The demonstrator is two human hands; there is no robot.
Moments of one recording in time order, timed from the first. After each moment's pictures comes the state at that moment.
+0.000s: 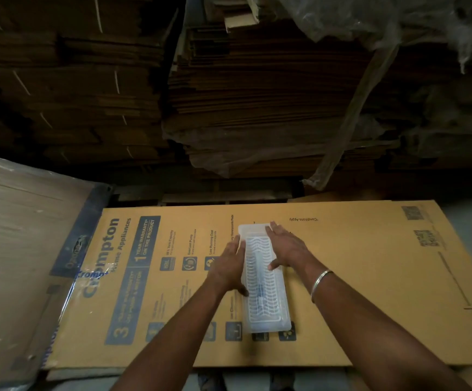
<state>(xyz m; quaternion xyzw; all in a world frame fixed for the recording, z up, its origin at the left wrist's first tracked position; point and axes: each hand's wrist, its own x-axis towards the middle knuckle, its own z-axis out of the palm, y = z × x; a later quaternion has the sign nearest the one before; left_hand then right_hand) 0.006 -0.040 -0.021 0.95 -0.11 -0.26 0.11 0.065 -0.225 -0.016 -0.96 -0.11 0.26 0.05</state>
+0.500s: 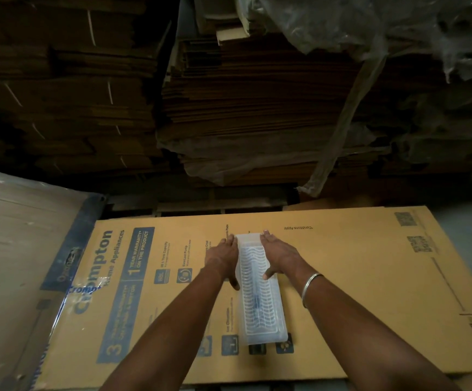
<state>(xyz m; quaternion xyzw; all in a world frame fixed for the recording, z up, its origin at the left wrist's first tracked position) 0.066 -0.045 -0.010 0.95 -0.11 -0.29 -0.02 0.080 -0.221 -0.017 -0.95 -0.12 0.28 0.07</state>
